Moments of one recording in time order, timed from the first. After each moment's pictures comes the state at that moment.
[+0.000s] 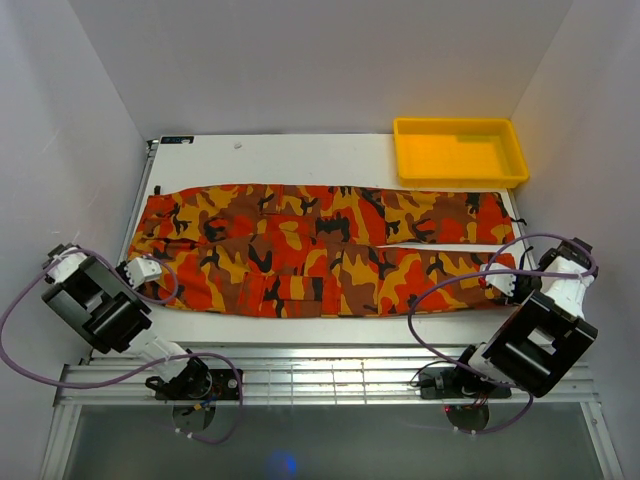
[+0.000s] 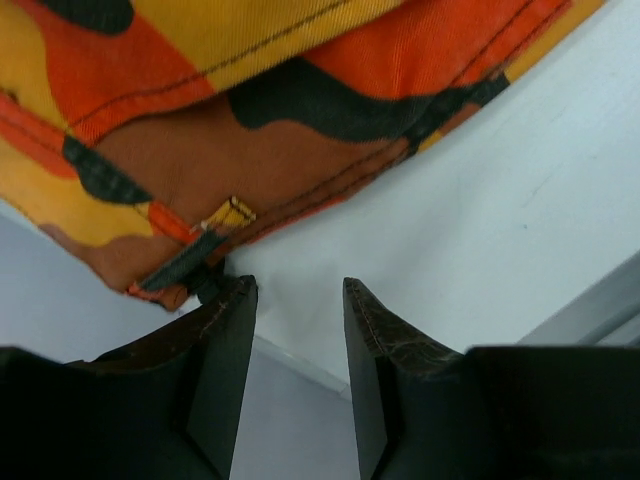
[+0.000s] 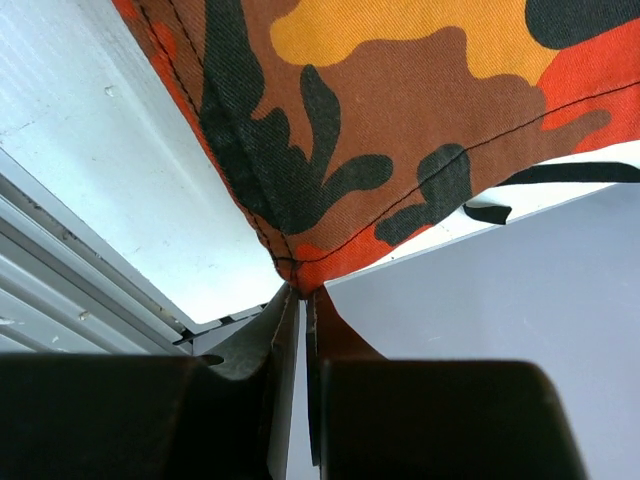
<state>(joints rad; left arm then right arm) 0.89 1.65 1.06 -0.97 0.38 1.96 -0.69 1.29 0.80 -0.92 -0.15 -1.99</state>
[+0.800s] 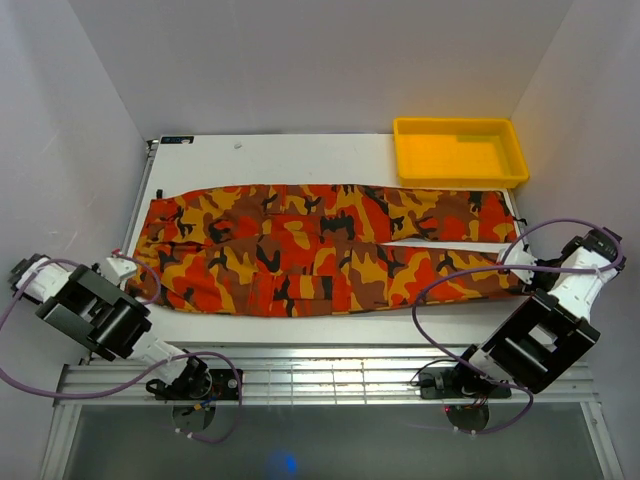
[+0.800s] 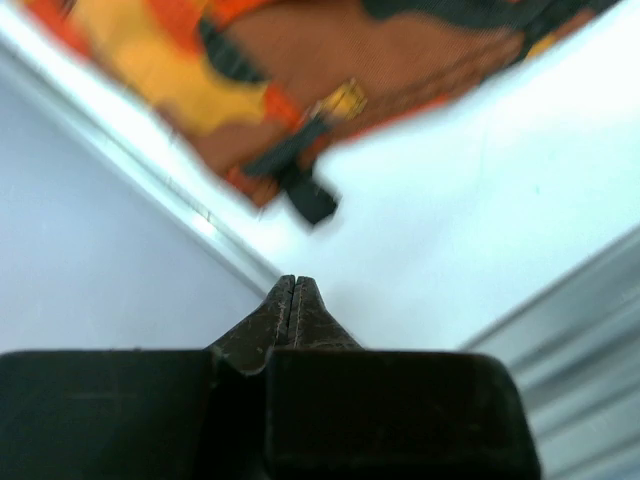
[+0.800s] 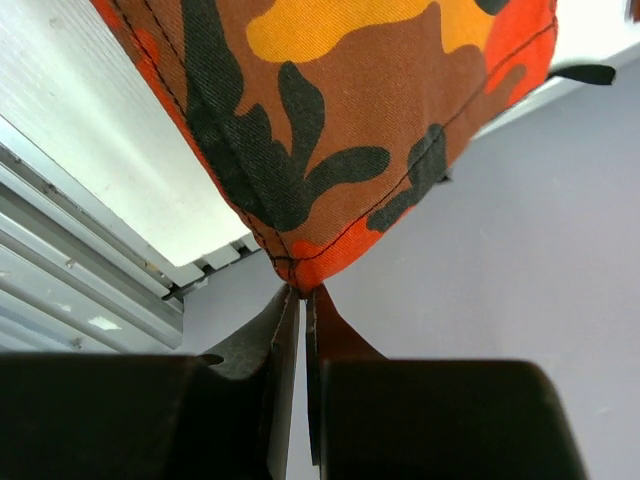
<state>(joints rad) 1.01 1.63 1.09 -1.01 0.51 1.98 -0.76 1.30 0.97 -1.05 -0.20 -1.97</state>
